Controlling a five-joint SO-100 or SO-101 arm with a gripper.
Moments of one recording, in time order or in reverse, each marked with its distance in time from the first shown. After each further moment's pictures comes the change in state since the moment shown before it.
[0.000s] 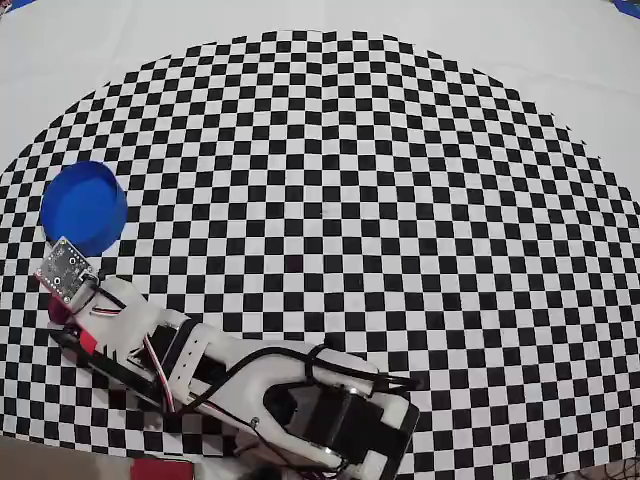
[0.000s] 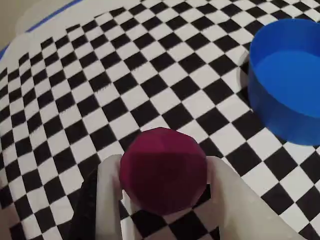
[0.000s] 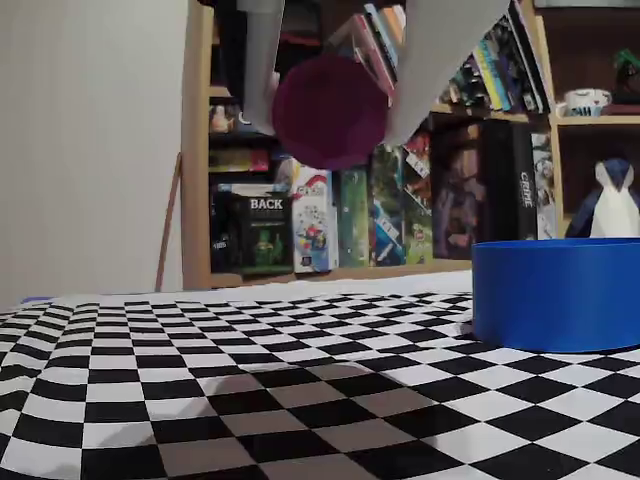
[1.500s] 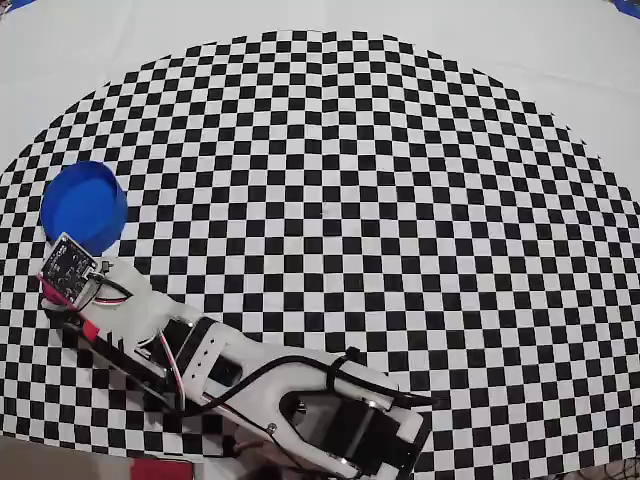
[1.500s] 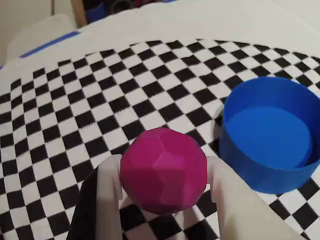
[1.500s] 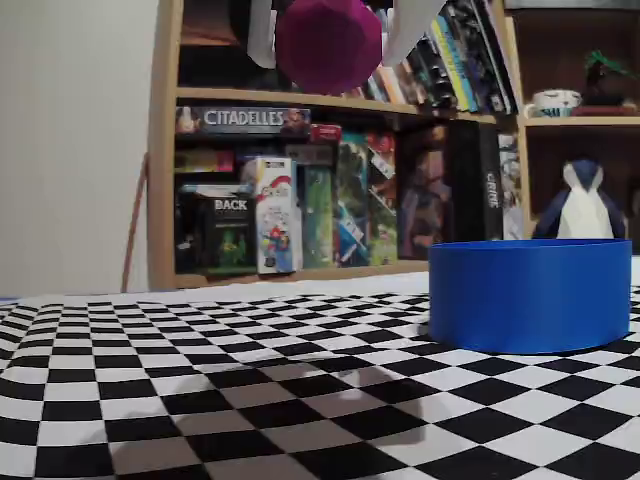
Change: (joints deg) arm 4.0 5.9 1.6 -3.9 -8.9
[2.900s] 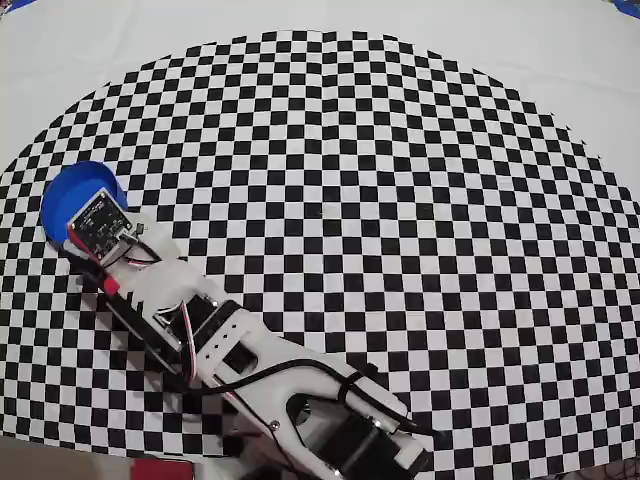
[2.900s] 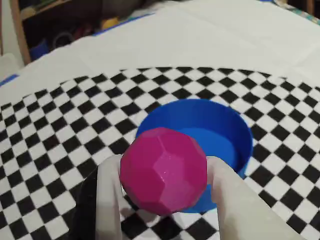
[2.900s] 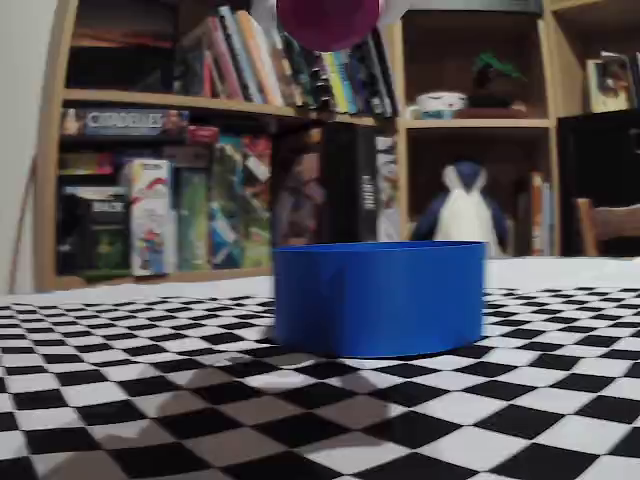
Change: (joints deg) arm 12.6 2.8 0.0 -2.1 -1.3
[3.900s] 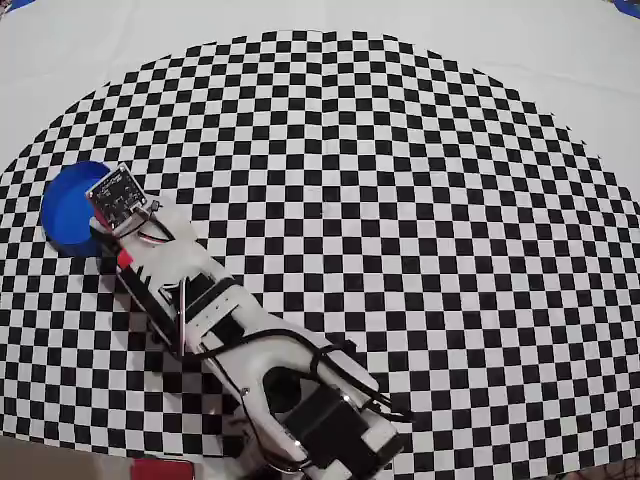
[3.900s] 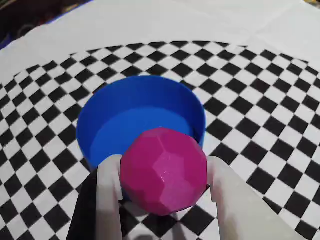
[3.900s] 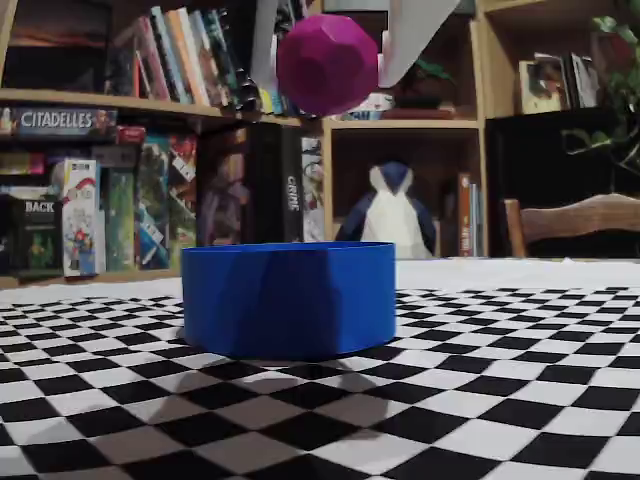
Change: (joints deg) arm 7.4 -14.9 -4.6 -5.5 0.0
